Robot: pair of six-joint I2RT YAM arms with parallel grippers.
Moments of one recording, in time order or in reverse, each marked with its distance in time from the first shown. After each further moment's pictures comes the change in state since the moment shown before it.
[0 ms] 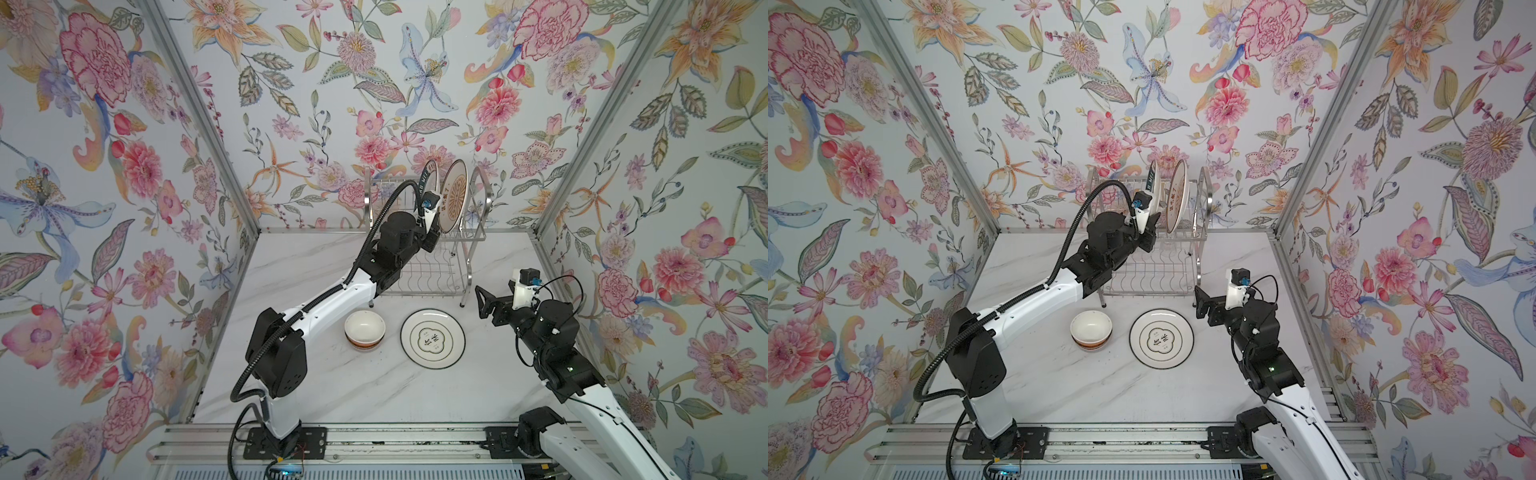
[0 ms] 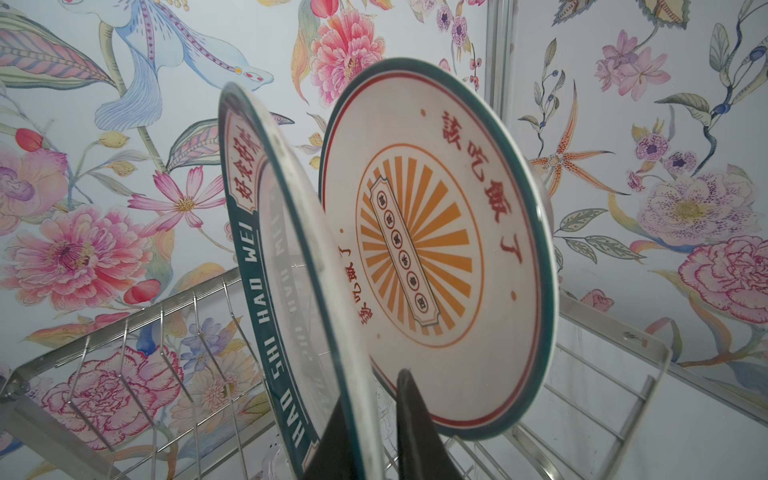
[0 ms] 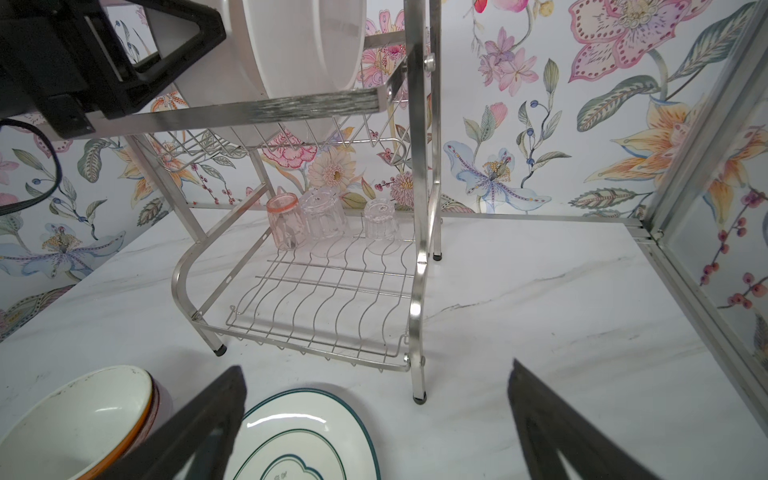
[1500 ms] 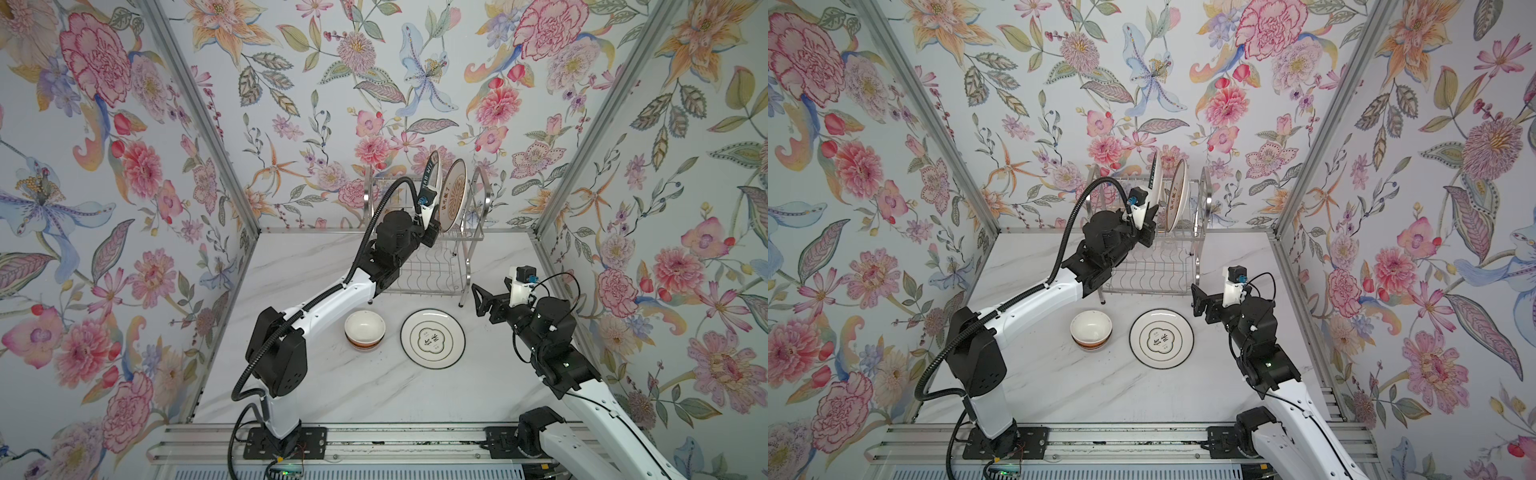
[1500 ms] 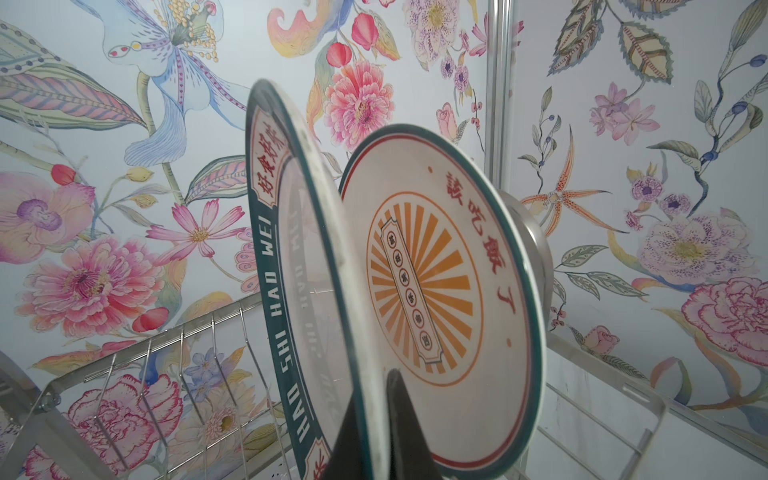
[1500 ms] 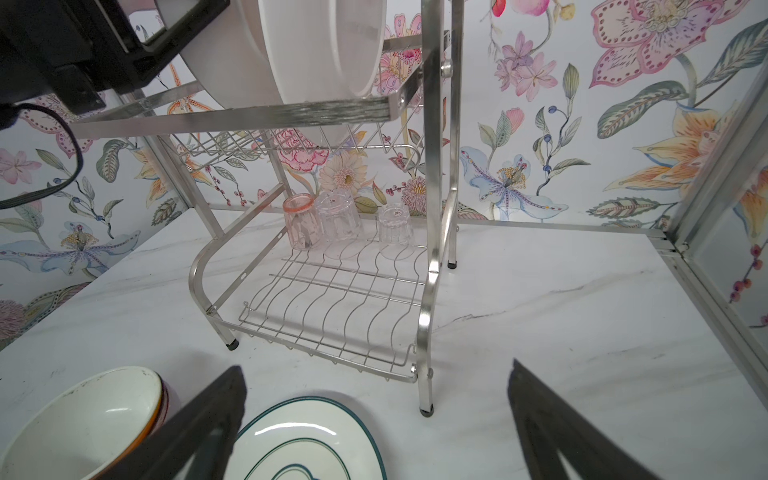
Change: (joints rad) left arm 0.008 -0.002 -0.011 0.122 0.014 -0.002; right arm 0.000 0.035 0.000 0.055 -0.035 -0.004
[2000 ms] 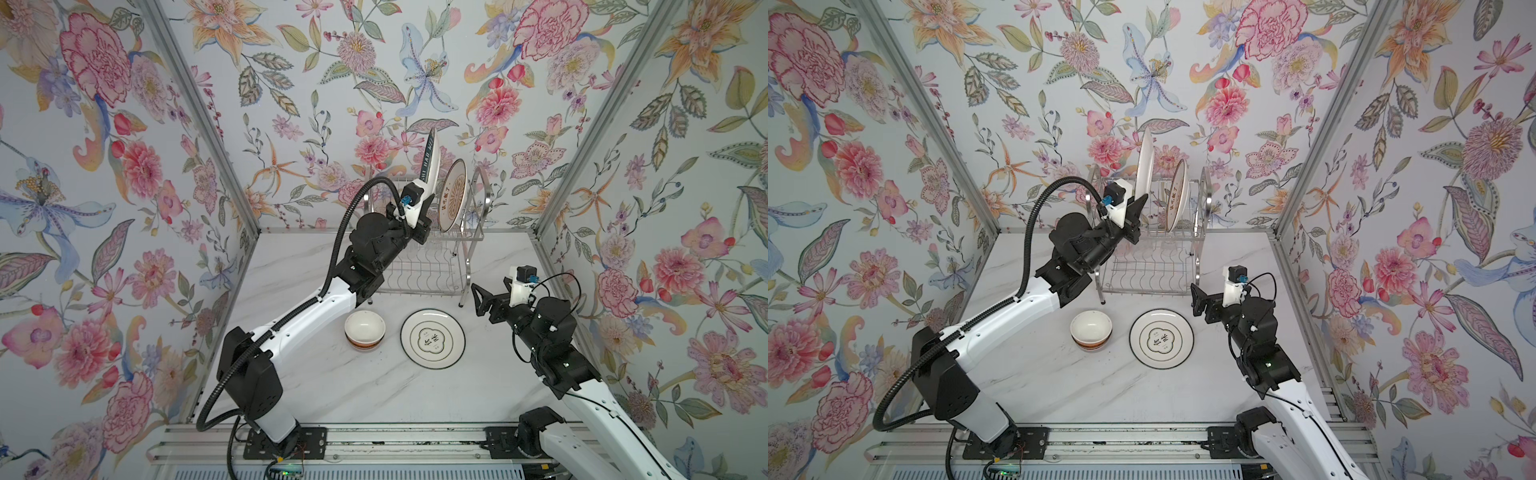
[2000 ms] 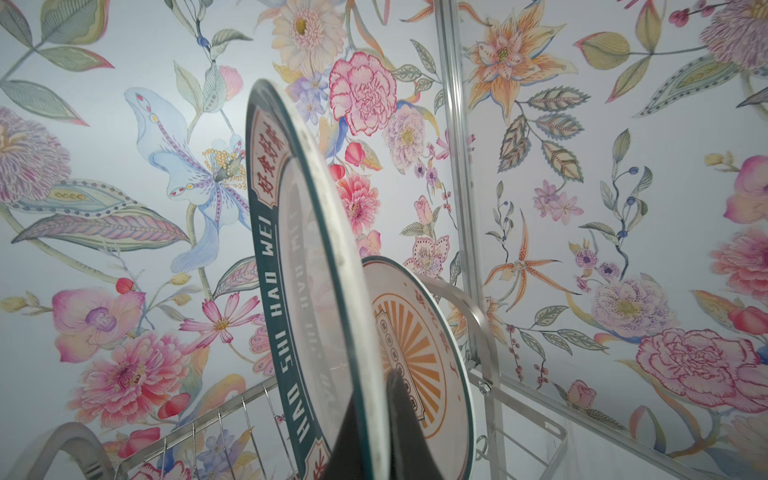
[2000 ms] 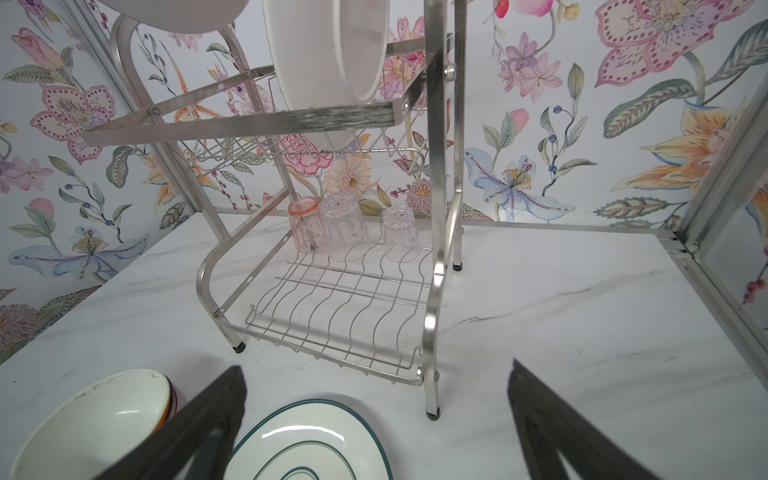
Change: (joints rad) left arm 0.000 -0.225 -0.151 0.115 0.099 0.060; right arm 0.000 0.000 0.000 0.008 -0.010 0.019
